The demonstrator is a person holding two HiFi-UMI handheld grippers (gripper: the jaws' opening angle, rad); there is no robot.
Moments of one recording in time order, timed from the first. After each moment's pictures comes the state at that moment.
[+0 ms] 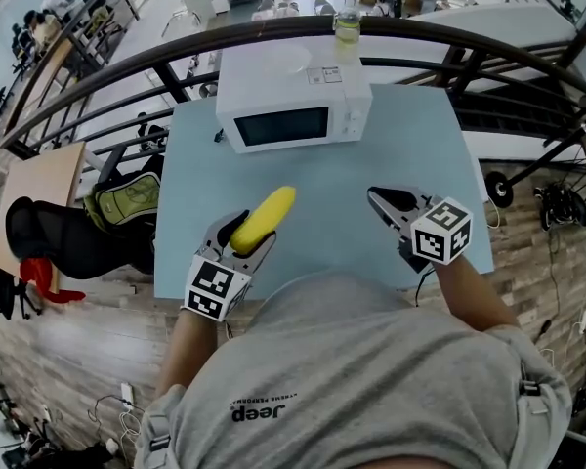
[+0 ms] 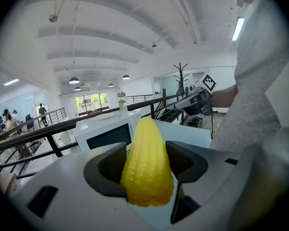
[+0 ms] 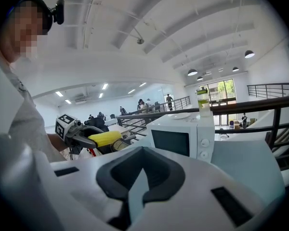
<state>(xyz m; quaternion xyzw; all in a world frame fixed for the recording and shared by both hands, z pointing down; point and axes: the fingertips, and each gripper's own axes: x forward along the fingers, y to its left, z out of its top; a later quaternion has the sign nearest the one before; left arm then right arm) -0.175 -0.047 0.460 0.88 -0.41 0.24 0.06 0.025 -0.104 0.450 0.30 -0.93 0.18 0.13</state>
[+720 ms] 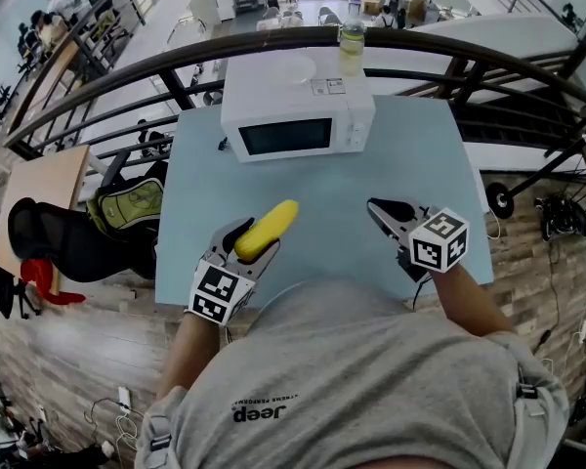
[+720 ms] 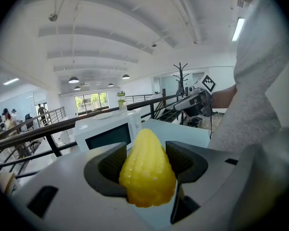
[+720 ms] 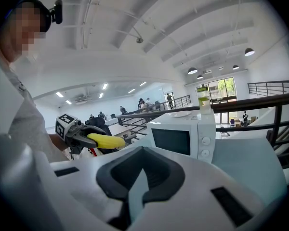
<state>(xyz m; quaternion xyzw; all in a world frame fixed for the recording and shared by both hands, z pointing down) -0.172 -0.049 0.462 0.88 -0.41 0.24 0.06 0.024 -0.105 0.456 0.30 -0.93 0.18 0.13</state>
